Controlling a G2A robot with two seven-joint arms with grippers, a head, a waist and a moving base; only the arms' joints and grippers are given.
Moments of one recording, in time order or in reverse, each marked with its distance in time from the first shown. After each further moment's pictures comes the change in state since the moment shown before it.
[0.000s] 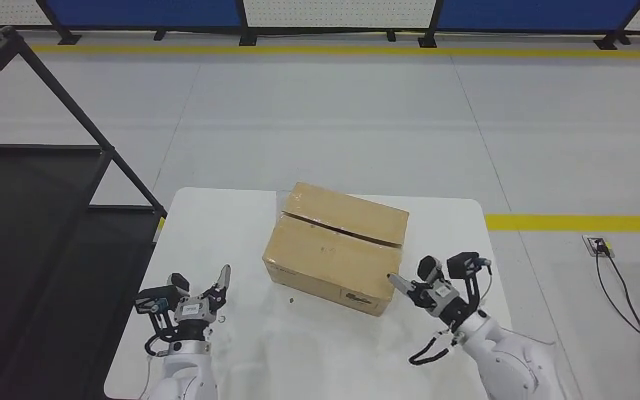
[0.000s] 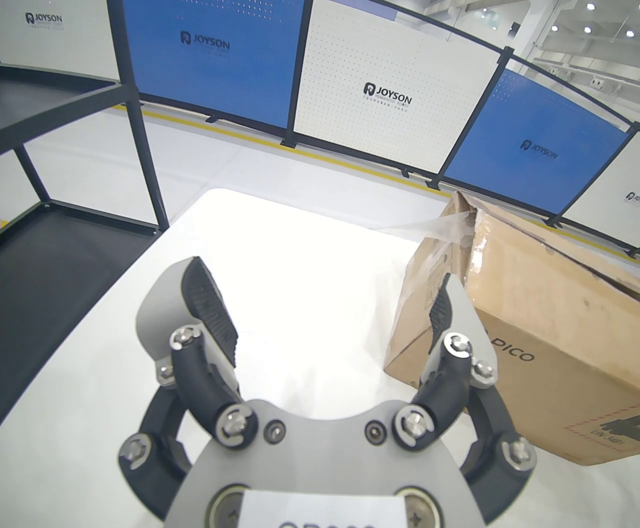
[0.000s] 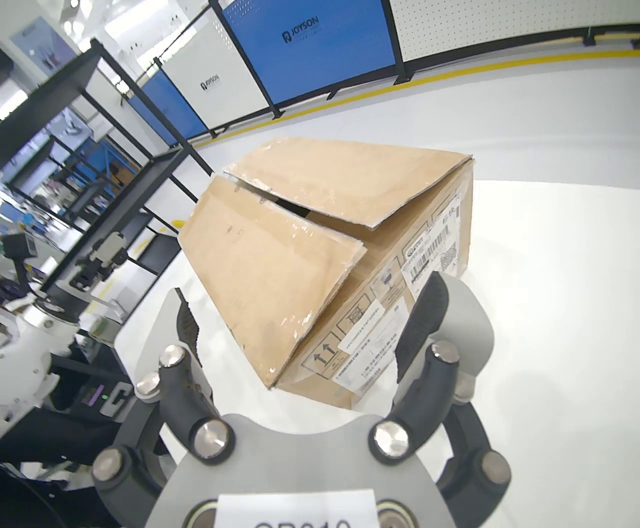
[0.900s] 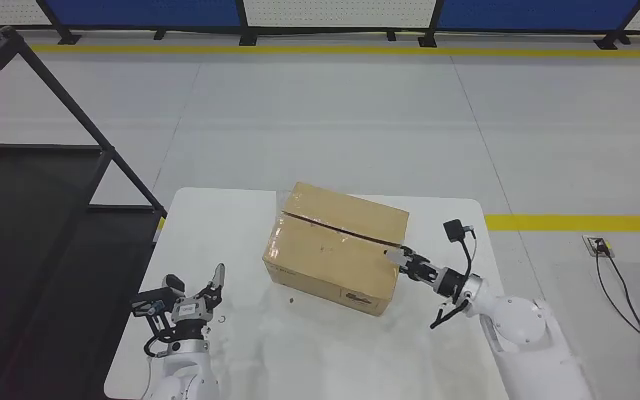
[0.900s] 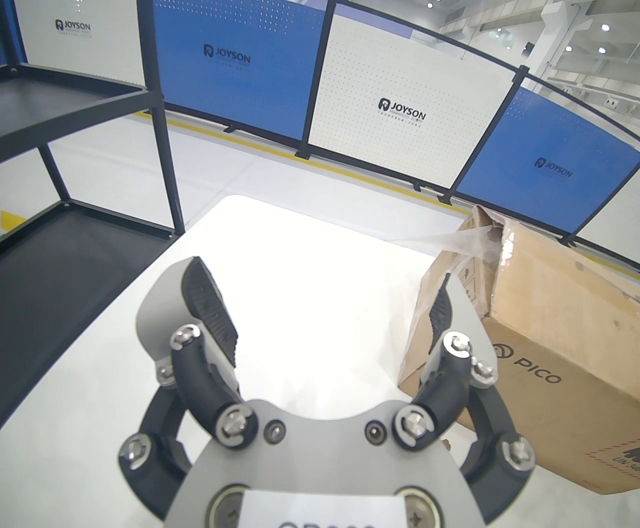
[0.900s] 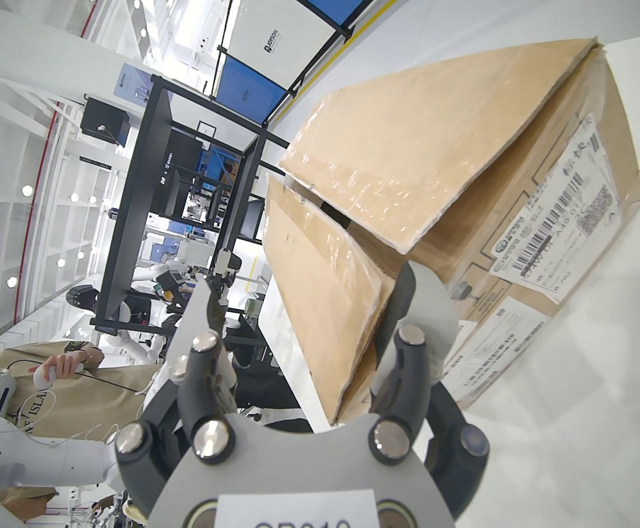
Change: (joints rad) left arm -0.009 -0.023 -0.016 0.054 -0.008 0.000 0.063; right arm 0.256 0.029 -0.036 0.259 0.535 0.055 0.425
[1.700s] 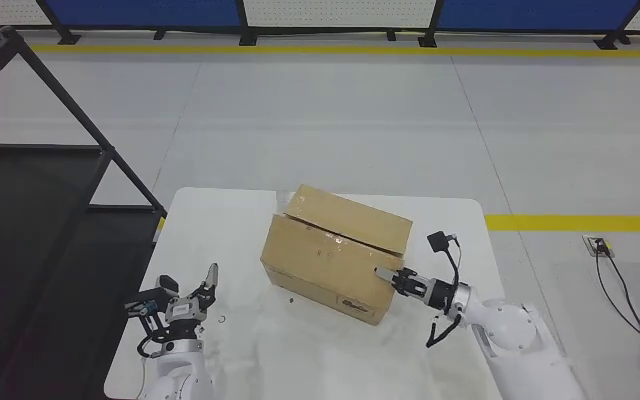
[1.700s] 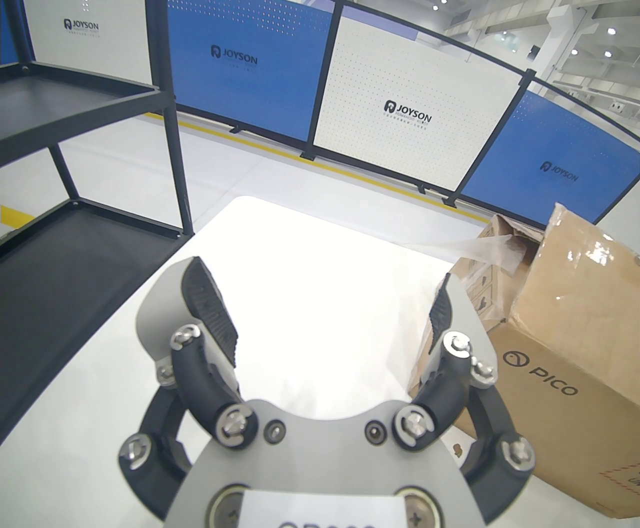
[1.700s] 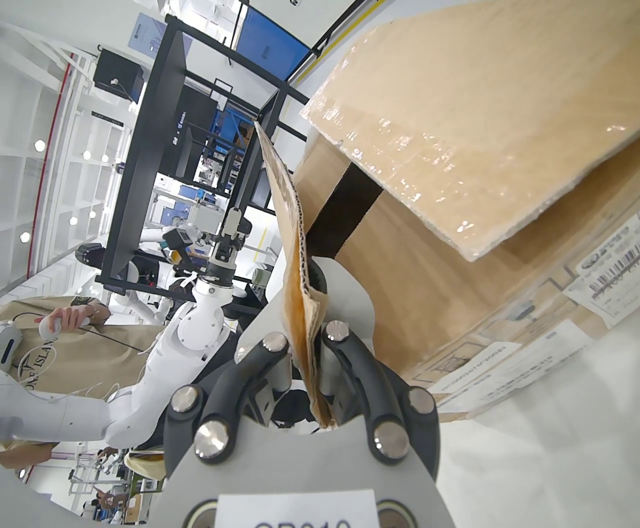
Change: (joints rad) left arm -0.001 -0.011 -0.040 0.015 0.001 -0.024 -0.006; right arm -0.012 0.022 -0.066 0.015 0.050 -0.115 0.062
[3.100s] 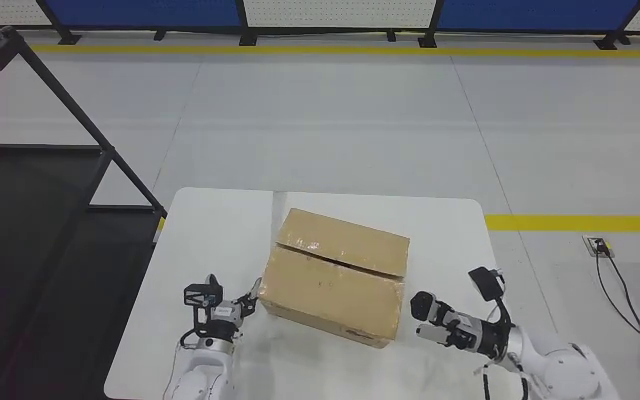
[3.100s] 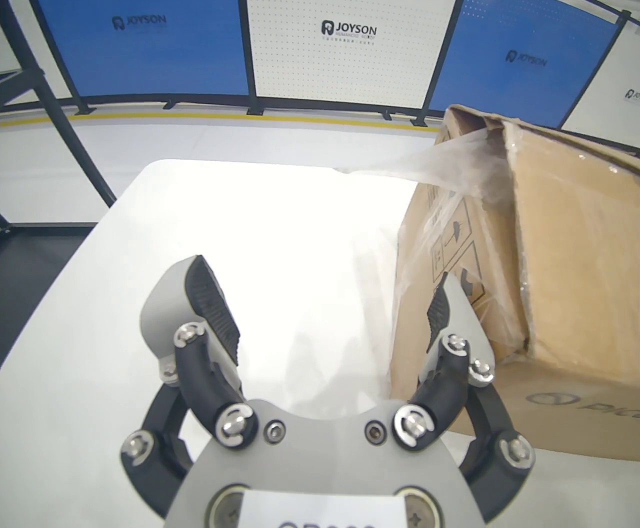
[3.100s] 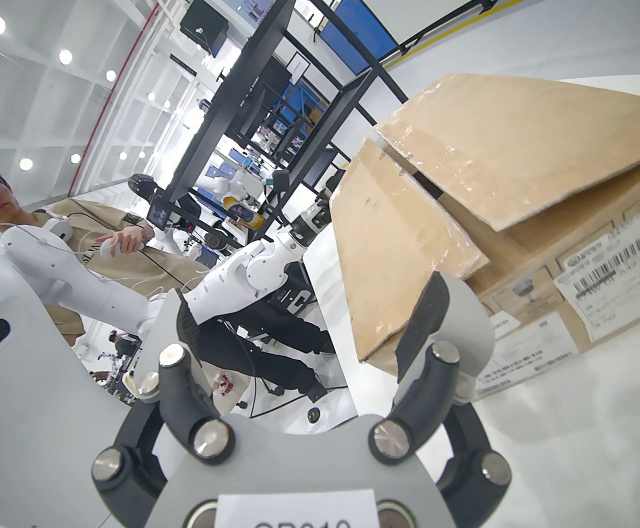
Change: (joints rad) left arm -0.069 -0.015 0.125 0.133 0.258 -0.106 -0.107; right arm -0.265 0.143 0.150 -0.176 0.225 -0.339 0.127
